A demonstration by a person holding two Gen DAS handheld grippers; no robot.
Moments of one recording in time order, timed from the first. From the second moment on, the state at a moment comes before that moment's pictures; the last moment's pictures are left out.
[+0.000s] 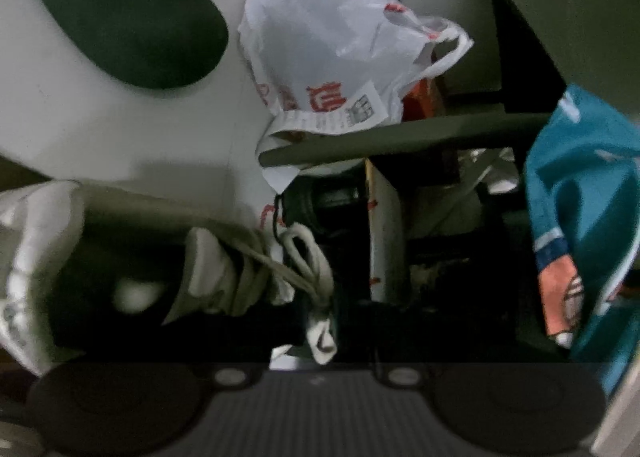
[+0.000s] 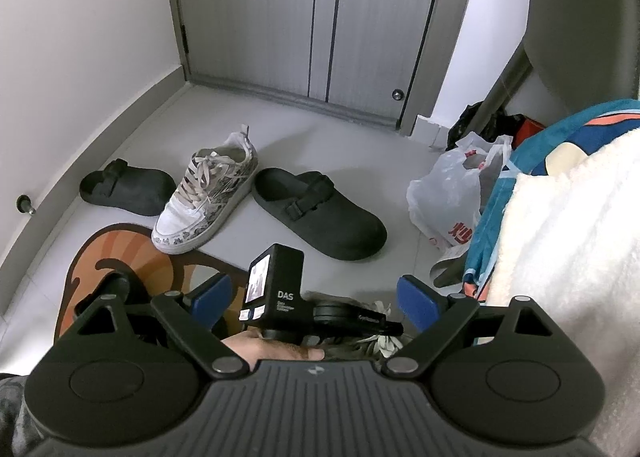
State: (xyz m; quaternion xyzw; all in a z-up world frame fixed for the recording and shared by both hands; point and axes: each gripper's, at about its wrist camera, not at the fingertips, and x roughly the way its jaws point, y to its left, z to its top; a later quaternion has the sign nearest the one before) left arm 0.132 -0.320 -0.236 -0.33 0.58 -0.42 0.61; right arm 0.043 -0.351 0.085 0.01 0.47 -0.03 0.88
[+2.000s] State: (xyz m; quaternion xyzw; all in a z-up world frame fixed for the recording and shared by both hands) left arm 0.226 -0.120 -0.116 -0.22 0.50 -0.52 0.66; right arm 0.109 -0.314 -0.098 -0.04 0.50 0.03 0.86
